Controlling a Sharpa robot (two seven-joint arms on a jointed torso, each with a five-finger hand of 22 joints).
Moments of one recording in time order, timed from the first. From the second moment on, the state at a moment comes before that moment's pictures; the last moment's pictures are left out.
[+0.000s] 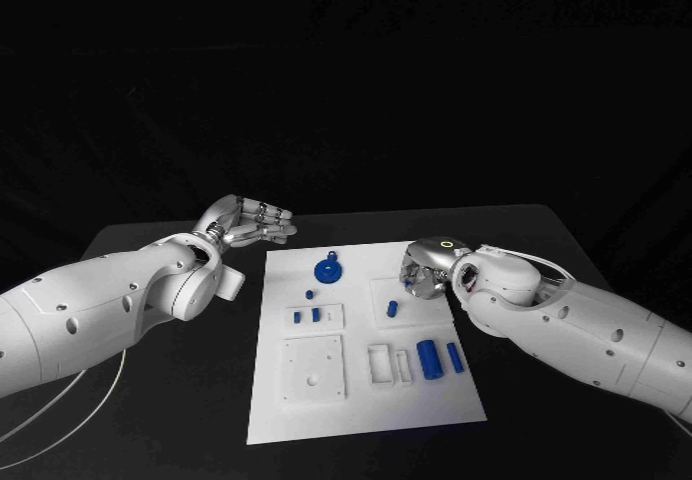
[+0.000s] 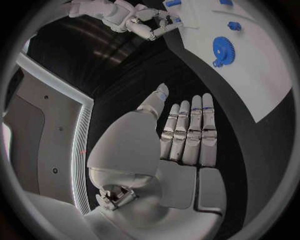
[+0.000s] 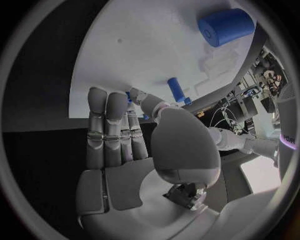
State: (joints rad) left arm 1.31 -0.73 -0.10 1.26 -0.42 -0.33 0.30; left_hand 1.39 -0.02 0.12 -0.13 0.13 1.03 0.14 0.06 0.06 1.11 0.13 0.06 0.06 1.16 0.11 0.07 0.07 0.09 1.08 0.10 0.07 0.22; right arm 0.95 -0.73 0.31 1.38 -1.90 -0.07 -0.19; right_hand 1.30 -0.16 0.58 -0.17 0.17 1.25 0.09 0.06 0.07 1.34 0.03 0.05 0.06 1.45 -0.05 0.83 0.59 0.12 1.34 -0.07 0.68 0.93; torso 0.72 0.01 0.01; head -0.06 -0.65
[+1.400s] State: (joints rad) left arm 1.31 -0.73 -0.10 1.22 -0.41 -0.33 0.30; left_hand 1.39 -0.02 0.12 -0.13 0.13 1.03 0.14 0.06 0.06 1.10 0.14 0.06 0.06 1.17 0.12 0.07 0.07 0.09 1.09 0.09 0.07 0.20; right arm 0.94 -0.75 0.36 1.45 -1.89 -0.13 -0.24; right_hand 1.27 -0.15 0.63 -0.20 0.17 1.29 0.07 0.06 0.08 1.39 0.01 0.06 0.06 1.45 -0.07 0.83 0.59 0.08 1.39 -0.10 0.59 1.18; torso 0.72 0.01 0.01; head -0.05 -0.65
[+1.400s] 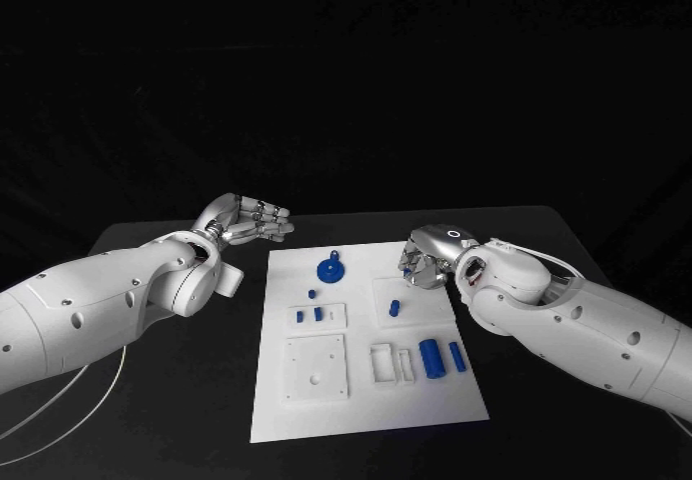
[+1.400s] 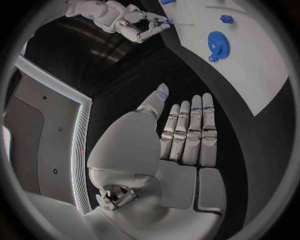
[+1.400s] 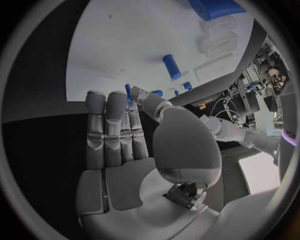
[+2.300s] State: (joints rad) left arm 1.31 -0.71 -0.10 1.23 -0.41 -0.34 0.30; left_hand 1.39 -0.02 0.12 -0.13 0.13 1.02 0.14 0.06 0.06 1.10 0.14 0.06 0.06 1.17 0.12 0.07 0.07 0.09 1.09 0.09 0.07 0.19; right arm 0.91 -0.71 0.33 1.64 -1.82 -0.18 -0.20; right_hand 1.28 -0.14 0.62 -0.21 0.18 1.29 0.07 0.06 0.08 1.39 0.01 0.05 0.06 1.45 -0.07 0.83 0.59 0.08 1.43 -0.10 0.49 1.28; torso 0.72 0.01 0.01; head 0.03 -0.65
